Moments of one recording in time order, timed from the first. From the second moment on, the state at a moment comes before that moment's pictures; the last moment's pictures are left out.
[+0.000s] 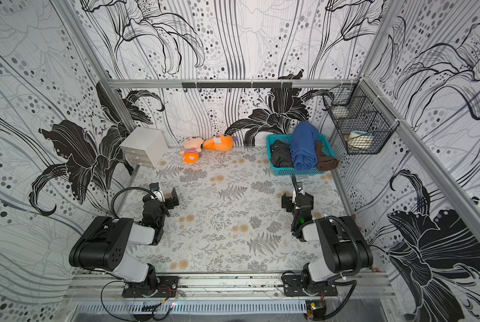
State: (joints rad) left arm -0.02 1.55 0.26 1.06 -0.29 -0.04; right arm 0.13 1.52 0.30 0.84 0.23 -0.05
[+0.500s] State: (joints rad) left arm -0.01 1.55 0.29 1.03 -0.29 -0.05; right arm 0.13 1.52 0.31 0.84 0.23 -0.04
